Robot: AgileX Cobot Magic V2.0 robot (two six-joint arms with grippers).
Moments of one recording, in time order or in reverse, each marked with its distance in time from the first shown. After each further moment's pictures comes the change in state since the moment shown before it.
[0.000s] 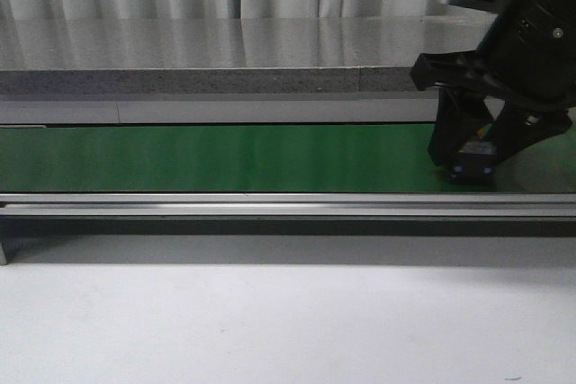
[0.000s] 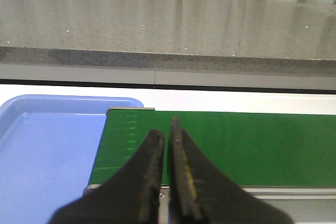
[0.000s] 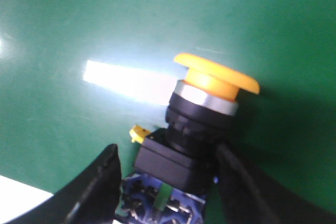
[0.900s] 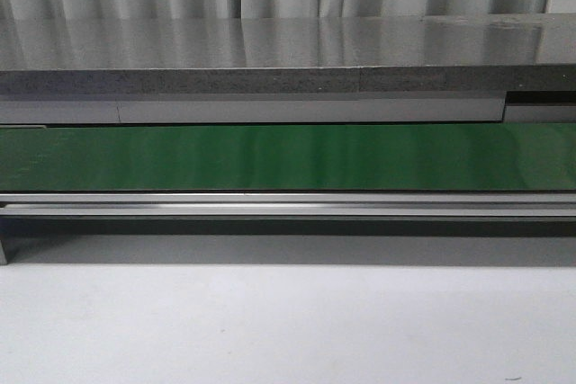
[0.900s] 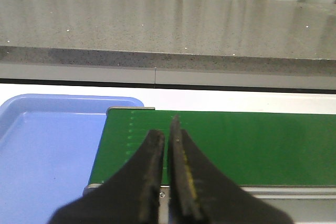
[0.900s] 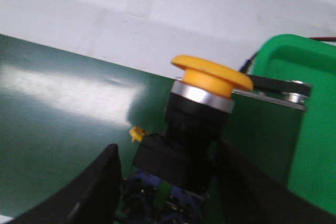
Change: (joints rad) left arm 0.000 0.000 0.000 0.000 0.000 0.000; right arm -0.389 -0.042 -0.361 -0.184 0.356 -0.251
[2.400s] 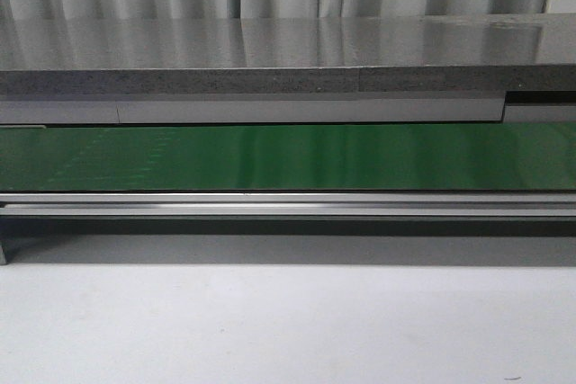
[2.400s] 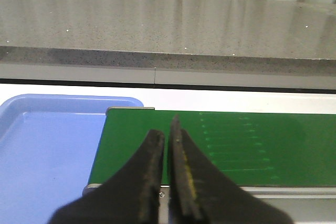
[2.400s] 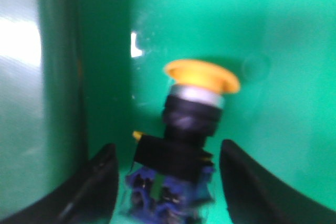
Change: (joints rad) left arm 0.000 0.000 0.000 0.000 0.000 0.000; right arm -0.387 0.356 -0.004 0.049 -0.026 -0.210
